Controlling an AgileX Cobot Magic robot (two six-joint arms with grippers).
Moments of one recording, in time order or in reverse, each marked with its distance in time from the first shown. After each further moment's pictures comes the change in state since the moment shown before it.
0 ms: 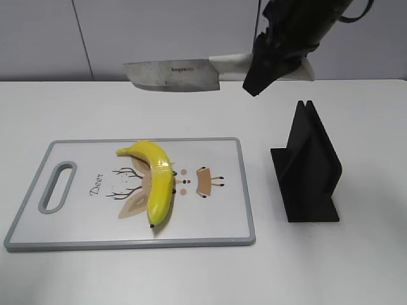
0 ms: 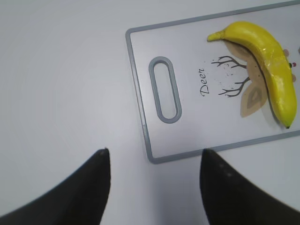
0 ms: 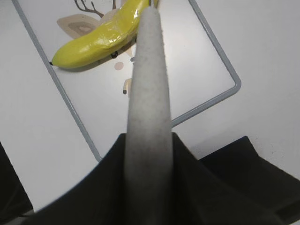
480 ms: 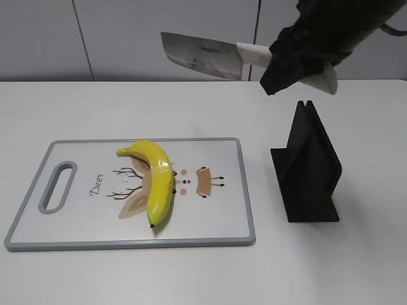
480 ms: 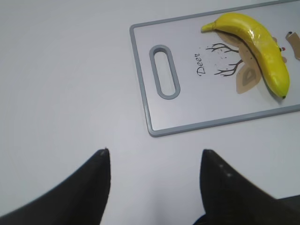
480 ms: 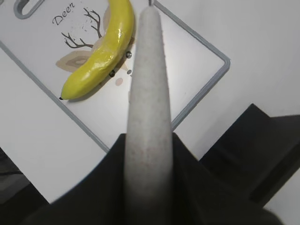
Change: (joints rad) left arm 0.000 -0.575 0.384 0.013 -0.039 -0.001; right arm 0.000 -0.237 0.275 -0.004 -0.205 0.307
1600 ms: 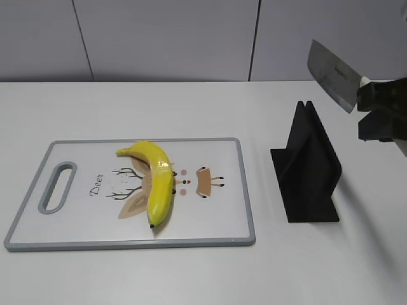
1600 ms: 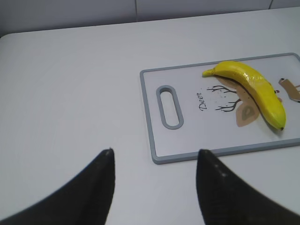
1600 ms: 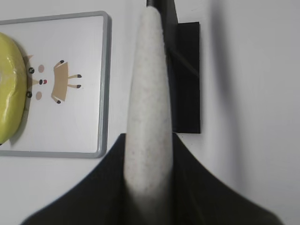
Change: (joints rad) left arm 0.000 -0.456 0.163 0.016 -0.028 -0.054; right arm -0.001 -0.462 0.537 -0.378 -0.258 0.837
